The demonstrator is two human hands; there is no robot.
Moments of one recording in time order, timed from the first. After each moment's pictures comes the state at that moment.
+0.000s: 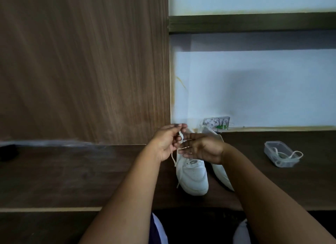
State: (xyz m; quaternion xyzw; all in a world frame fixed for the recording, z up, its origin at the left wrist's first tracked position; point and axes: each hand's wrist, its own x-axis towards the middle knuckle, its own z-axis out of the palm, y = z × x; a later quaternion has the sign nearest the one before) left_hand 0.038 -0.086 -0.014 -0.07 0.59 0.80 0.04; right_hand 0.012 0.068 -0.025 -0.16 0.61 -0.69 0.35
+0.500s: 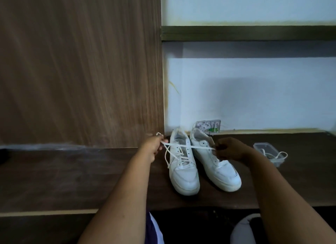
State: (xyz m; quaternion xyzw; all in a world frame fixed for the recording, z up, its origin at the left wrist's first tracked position) left_hand 0.047 -0.094 -0.016 -0.23 0.68 0.70 -0.03; right_hand 0.000 0.173 -0.035 -0.12 0.90 -0.39 0.12
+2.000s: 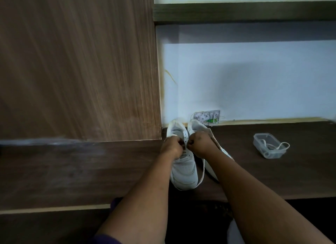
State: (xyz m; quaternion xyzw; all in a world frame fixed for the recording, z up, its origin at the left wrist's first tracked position) left_hand -0.014 -0.043 -0.098 -0.08 0.93 0.36 -0.01; right_hand -0.011 0.087 -0.064 -0.20 0.97 -0.11 -0.03
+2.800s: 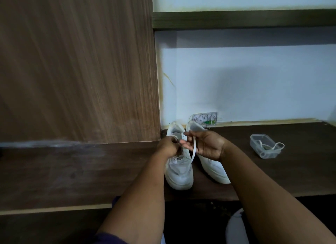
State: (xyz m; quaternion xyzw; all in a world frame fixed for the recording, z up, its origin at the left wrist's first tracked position) left_hand -0.011 -0.053 -0.097 -0.11 0.86 0.49 0.03; right_hand 0.016 0.109 -0.029 -0.02 0.49 -0.80 0.34
